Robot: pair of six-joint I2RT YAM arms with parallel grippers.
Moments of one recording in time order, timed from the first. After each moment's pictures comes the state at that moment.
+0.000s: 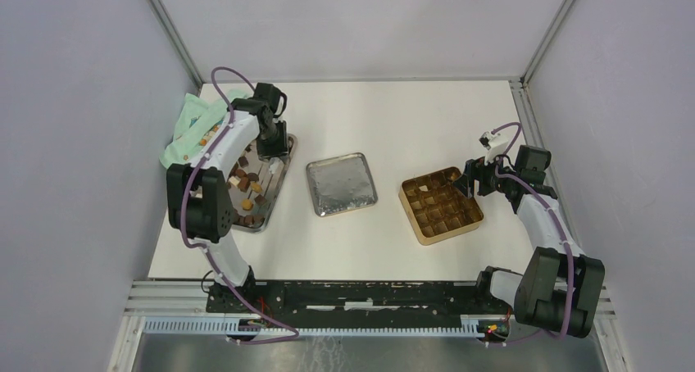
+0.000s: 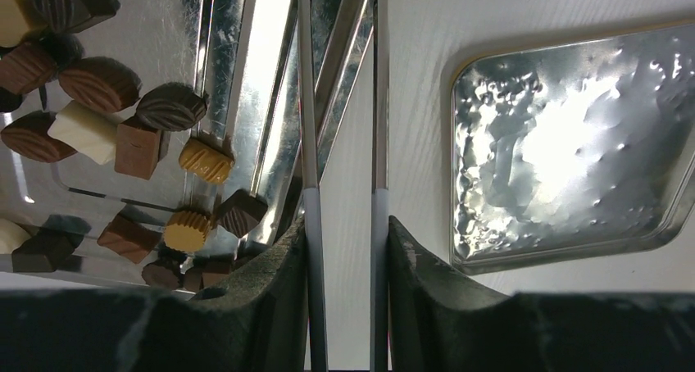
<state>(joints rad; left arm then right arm) -0.19 1.79 1.50 -0.98 -0.05 -0.27 -0.25 1.18 0.64 -0.25 -0.73 -0.34</state>
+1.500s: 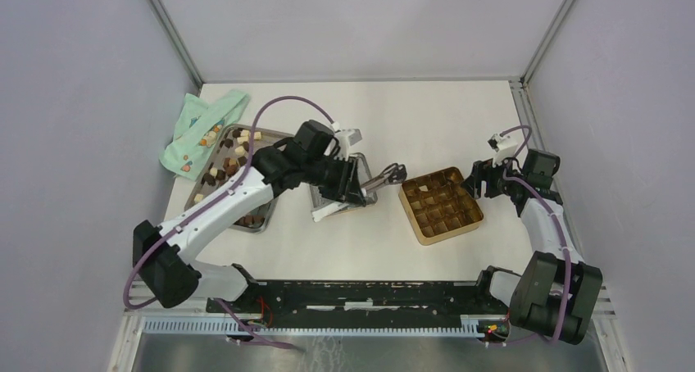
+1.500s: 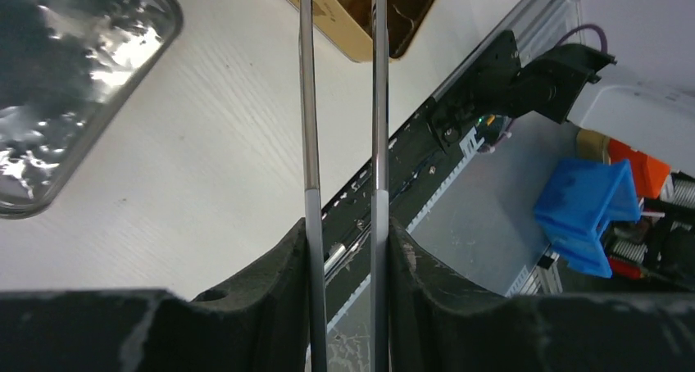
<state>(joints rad) -0.70 1.31 1.23 -0.72 0.45 -0.47 -0.32 1.14 0.62 -0.26 -0.69 -0.36</state>
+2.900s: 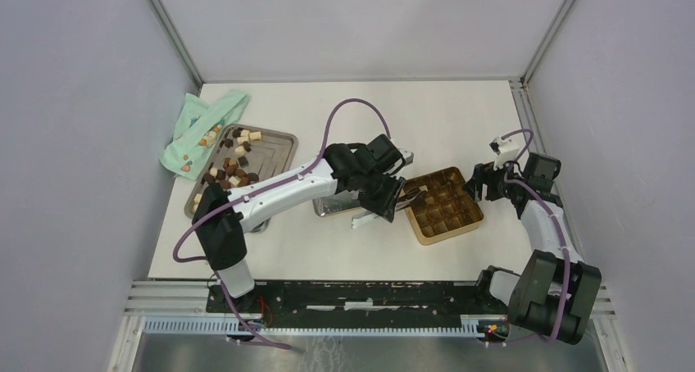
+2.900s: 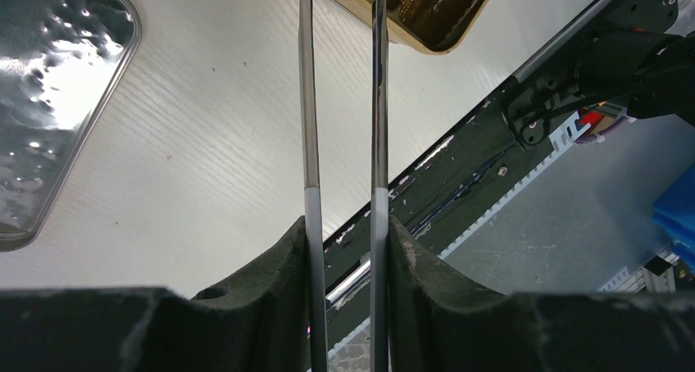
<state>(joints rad) -1.00 1.72 1.54 -0.88 0.19 -0.45 -0.34 1.14 0.60 -0.25 -0.69 -0.36</state>
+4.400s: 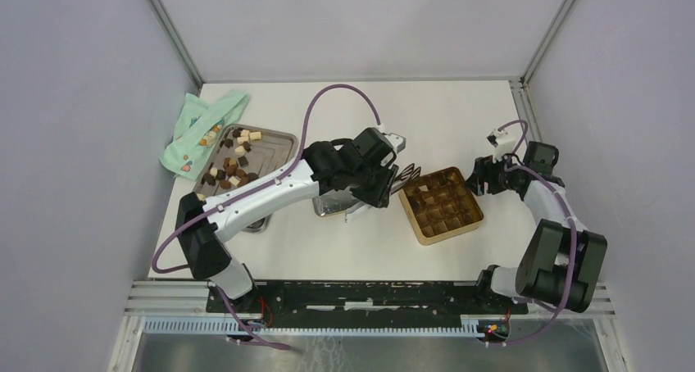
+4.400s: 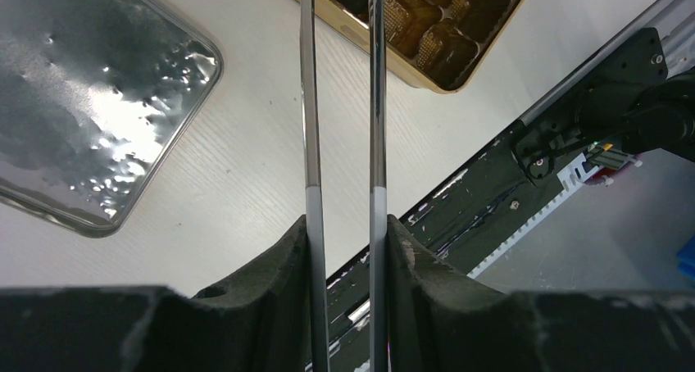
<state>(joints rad) -1.01 1.63 1.55 -0.88 0.05 -0.43 -0.34 1.29 0.69 -0.31 -0.69 -0.42</state>
